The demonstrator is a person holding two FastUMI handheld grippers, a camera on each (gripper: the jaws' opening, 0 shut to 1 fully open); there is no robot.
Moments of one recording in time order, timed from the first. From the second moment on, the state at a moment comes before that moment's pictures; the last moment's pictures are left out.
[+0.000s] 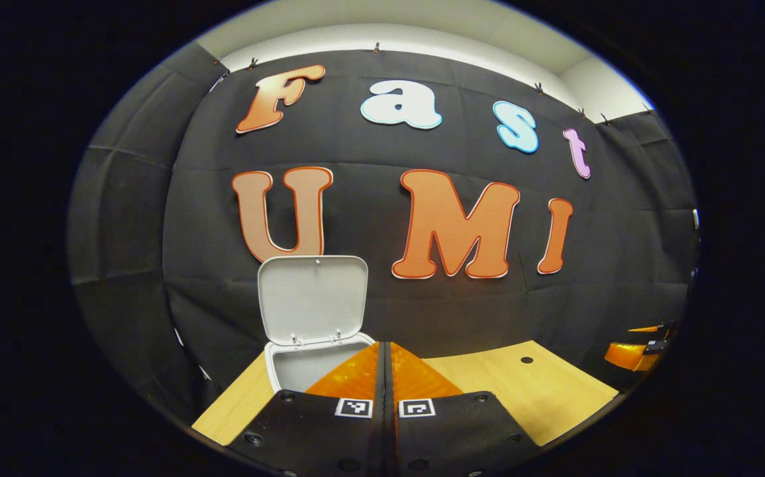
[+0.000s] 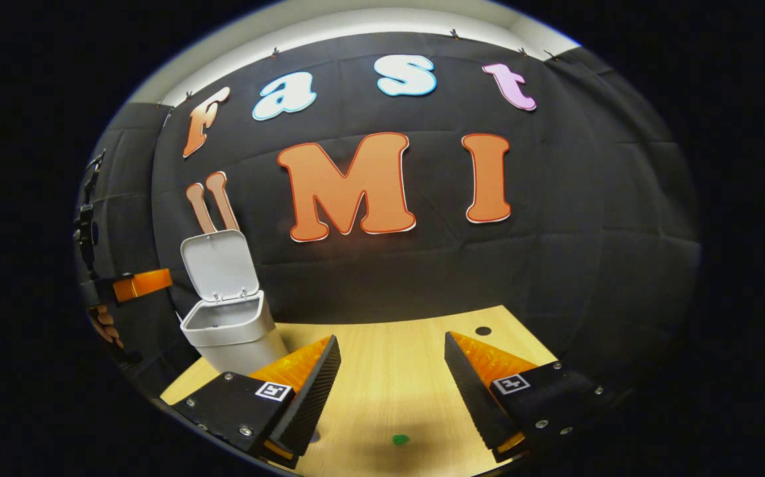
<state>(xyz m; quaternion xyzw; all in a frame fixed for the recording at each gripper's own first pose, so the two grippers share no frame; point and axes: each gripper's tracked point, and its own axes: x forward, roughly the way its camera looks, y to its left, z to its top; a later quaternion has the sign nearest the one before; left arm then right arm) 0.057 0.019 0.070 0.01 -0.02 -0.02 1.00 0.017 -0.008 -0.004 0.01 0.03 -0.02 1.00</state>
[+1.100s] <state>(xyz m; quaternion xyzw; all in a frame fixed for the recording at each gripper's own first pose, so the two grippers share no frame) 0.049 0.041 0.058 0.00 -0.03 0.02 1.00 0.033 0.011 -0.033 -0.01 0.07 0.01 1.00</state>
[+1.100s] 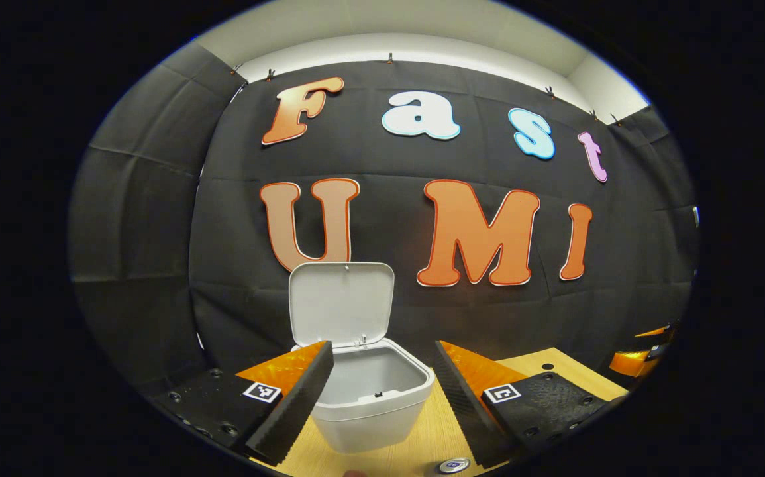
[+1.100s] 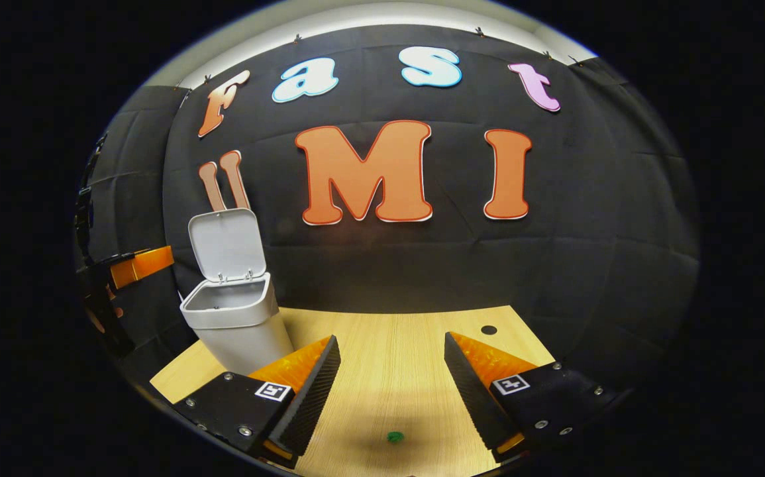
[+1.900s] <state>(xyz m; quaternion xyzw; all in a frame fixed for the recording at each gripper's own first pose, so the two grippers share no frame) 0.071 0.049 0.038 0.00 -0.03 -0.01 1.00 0.066 -0.012 -0.247 -0.04 0.31 -0.02 0.95</state>
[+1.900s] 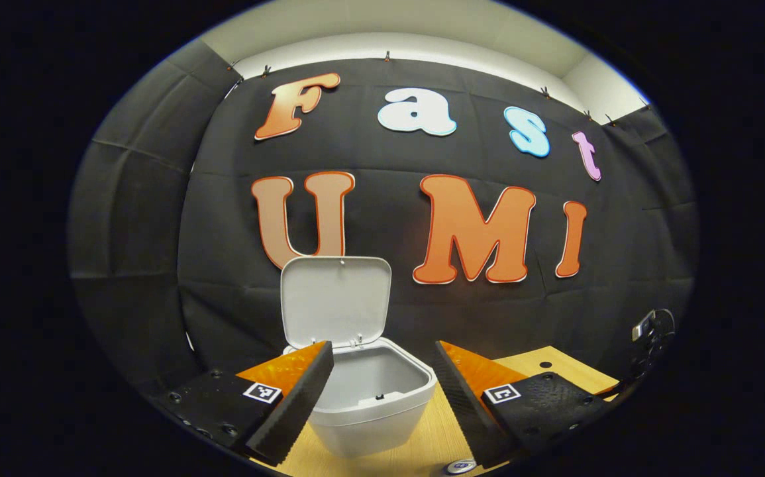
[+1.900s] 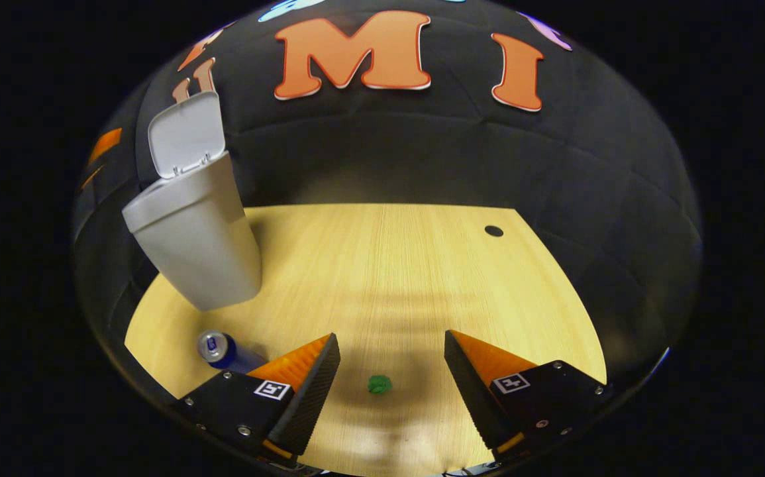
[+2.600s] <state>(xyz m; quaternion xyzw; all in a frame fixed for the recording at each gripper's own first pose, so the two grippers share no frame) 0.089 0.063 -0.006 0.00 0.03 0.00 1.00 0.061 -0.011 -0.347 -0.05 0.45 0.00 0.89</state>
